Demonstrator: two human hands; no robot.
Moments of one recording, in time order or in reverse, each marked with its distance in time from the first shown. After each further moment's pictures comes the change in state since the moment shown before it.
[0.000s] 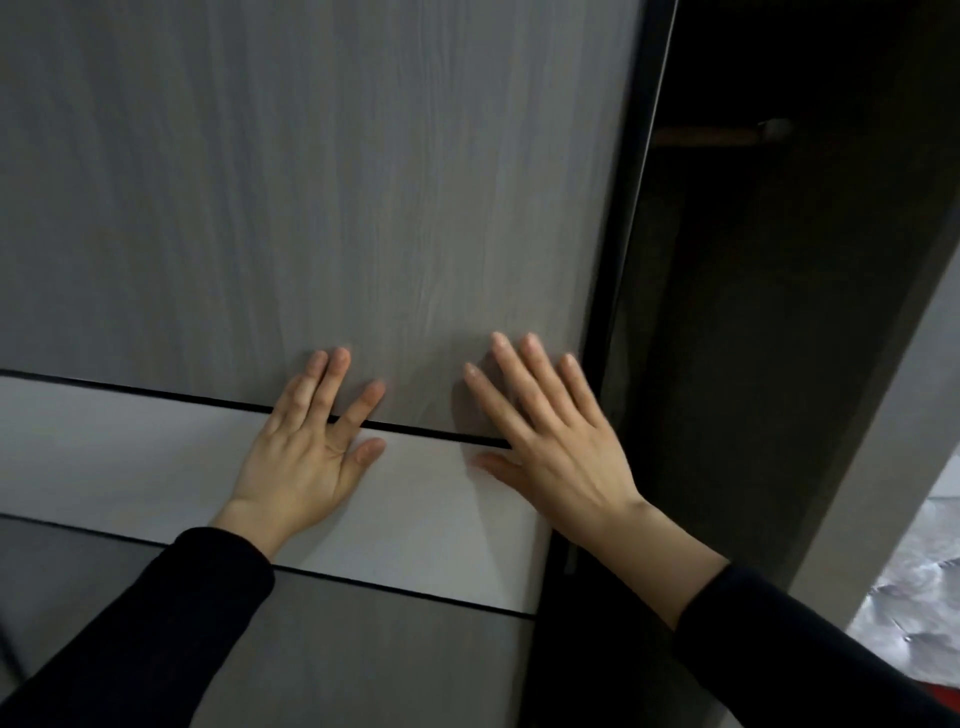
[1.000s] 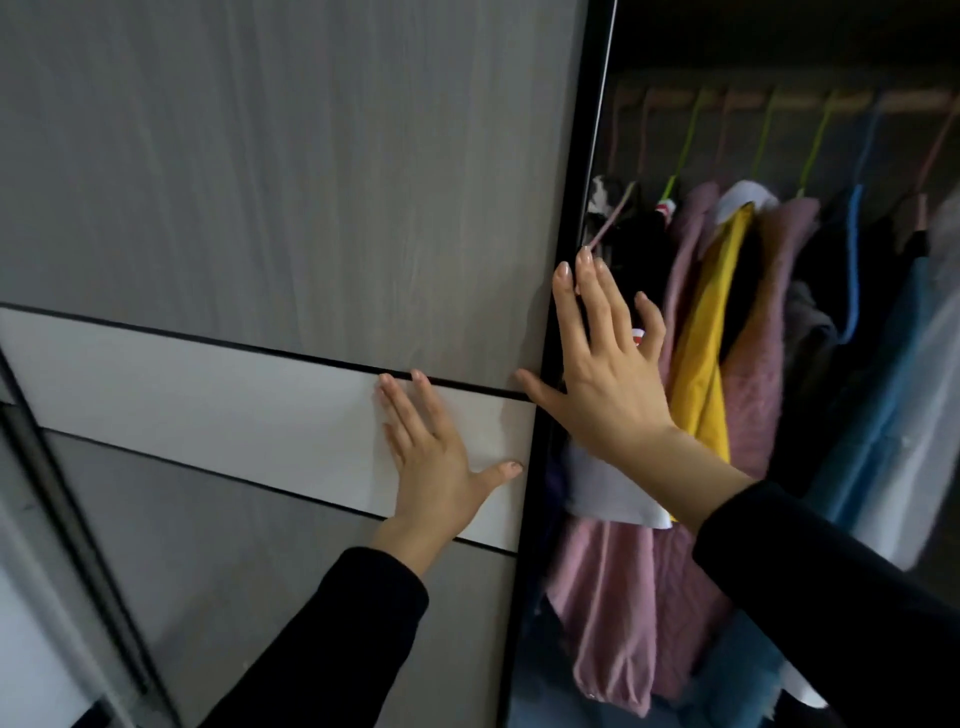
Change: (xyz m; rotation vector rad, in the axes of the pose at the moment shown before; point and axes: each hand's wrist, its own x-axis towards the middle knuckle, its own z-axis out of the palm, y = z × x) left_hand -0.105 -0.230 -0.011 -0.552 -0.407 -0.706; right_hand 0.231 -0.278 0.061 0.141 0.052 0.220
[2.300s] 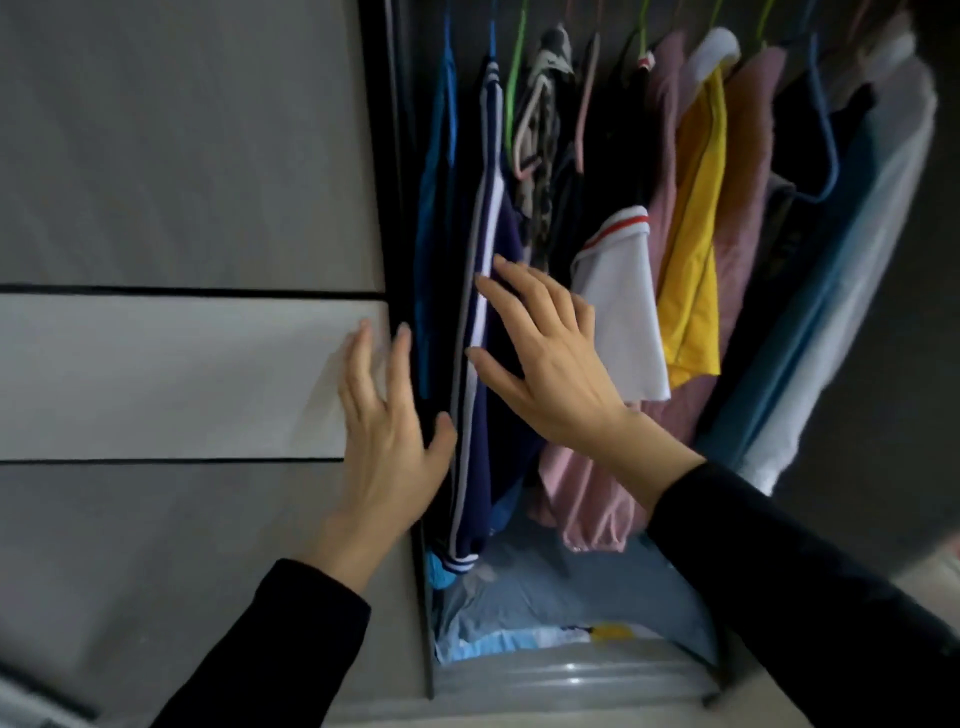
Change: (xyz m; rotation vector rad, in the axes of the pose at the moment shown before) left_hand -0.011 -0.084 -0.023 -0.161 0.127 0.397; right_hand -0.040 -0.087 0.023 0.228 -0.229 0.123
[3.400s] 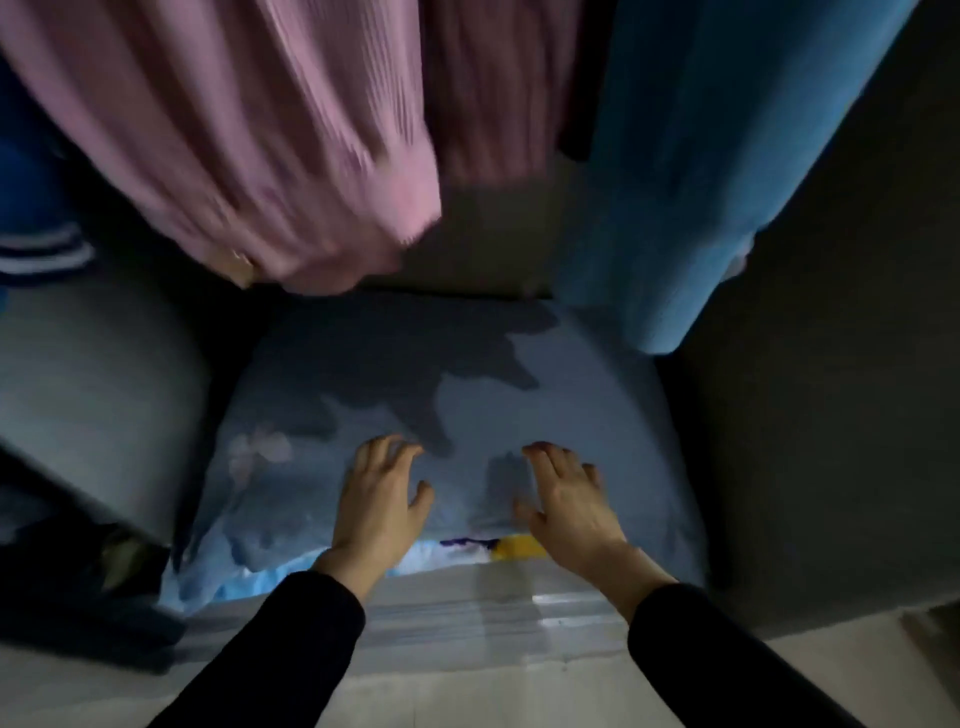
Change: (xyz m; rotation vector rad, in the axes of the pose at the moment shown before) left_hand -0.422 -0.108 0.603 0.118 -0.627 -0.180; right_hand -0.583 0.370 0.438 0.032 -0.668 0.483
